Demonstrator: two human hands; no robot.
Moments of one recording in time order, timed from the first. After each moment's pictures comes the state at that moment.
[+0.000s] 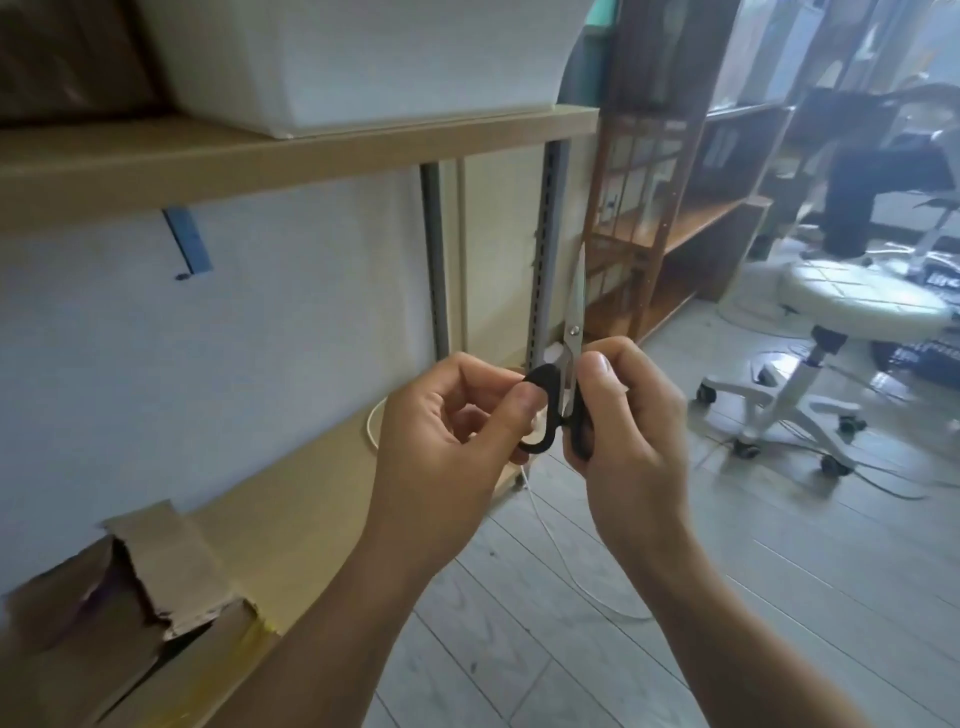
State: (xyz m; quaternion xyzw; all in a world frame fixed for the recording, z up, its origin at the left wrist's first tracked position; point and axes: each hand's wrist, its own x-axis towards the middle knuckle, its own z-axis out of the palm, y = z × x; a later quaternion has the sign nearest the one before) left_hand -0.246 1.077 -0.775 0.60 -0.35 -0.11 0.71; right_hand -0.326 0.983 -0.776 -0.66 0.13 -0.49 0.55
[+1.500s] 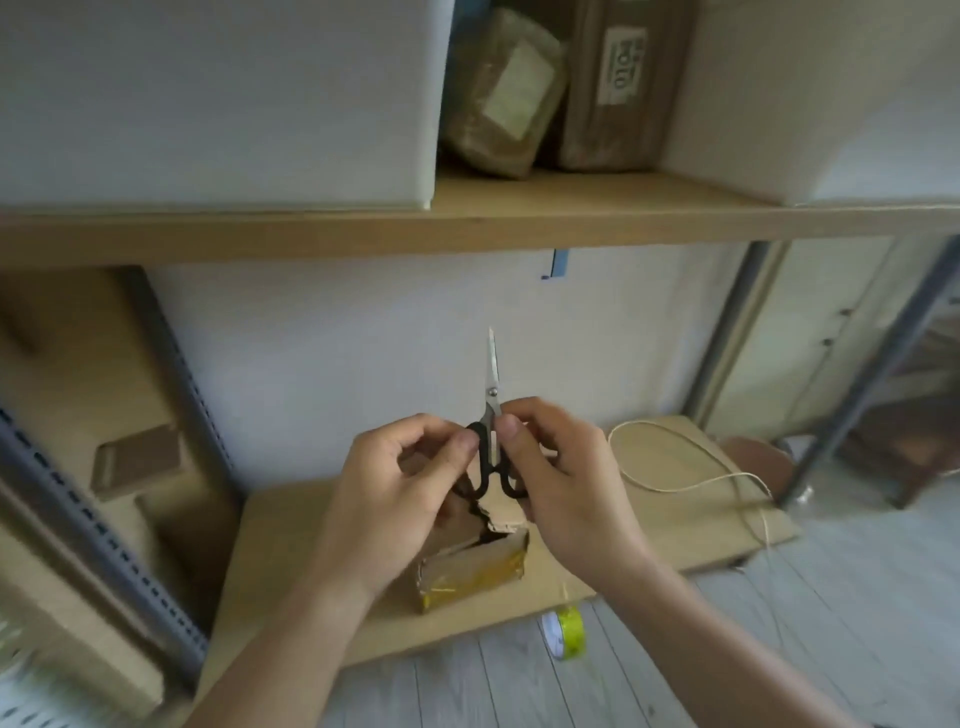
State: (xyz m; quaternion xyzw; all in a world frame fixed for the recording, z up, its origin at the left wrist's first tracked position) left_hand -0.201 1.379 -0.779 0.75 -0.17 0.03 0.64; right_hand -0.220 1.223 -0.779 -0.78 -0.06 -0.16 0.60
